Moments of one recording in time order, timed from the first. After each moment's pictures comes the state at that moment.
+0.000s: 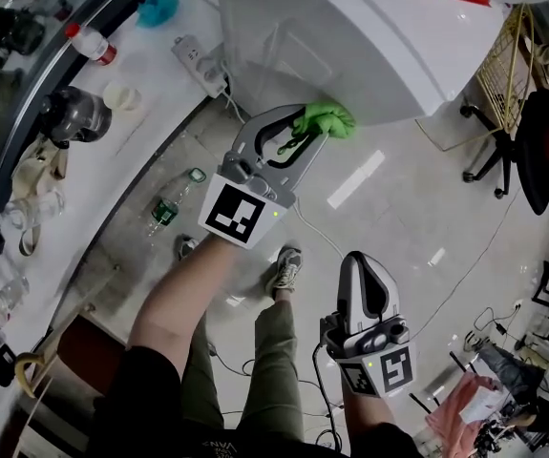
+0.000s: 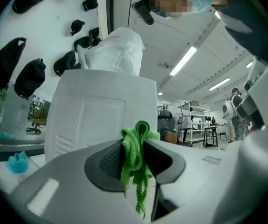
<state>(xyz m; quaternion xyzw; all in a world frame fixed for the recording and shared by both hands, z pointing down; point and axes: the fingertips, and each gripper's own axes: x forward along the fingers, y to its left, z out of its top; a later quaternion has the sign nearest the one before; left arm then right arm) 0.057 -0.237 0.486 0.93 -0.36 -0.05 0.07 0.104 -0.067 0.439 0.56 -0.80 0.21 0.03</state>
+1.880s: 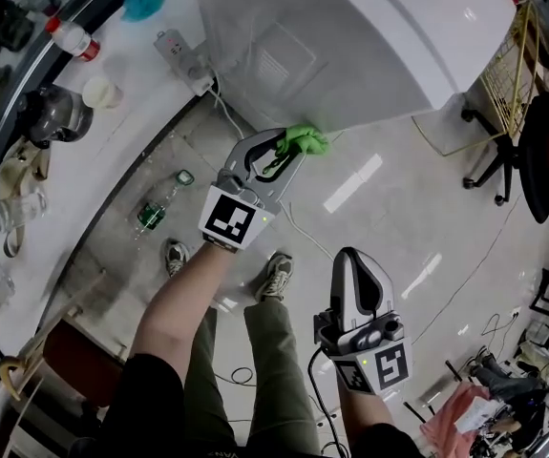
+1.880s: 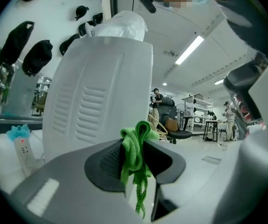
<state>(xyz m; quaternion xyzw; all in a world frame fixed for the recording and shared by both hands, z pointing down) 0.080 -0.219 0.593 0.92 -0.37 0.01 0.11 0.126 -0.079 0.481 0.54 -0.81 0.20 0.02</state>
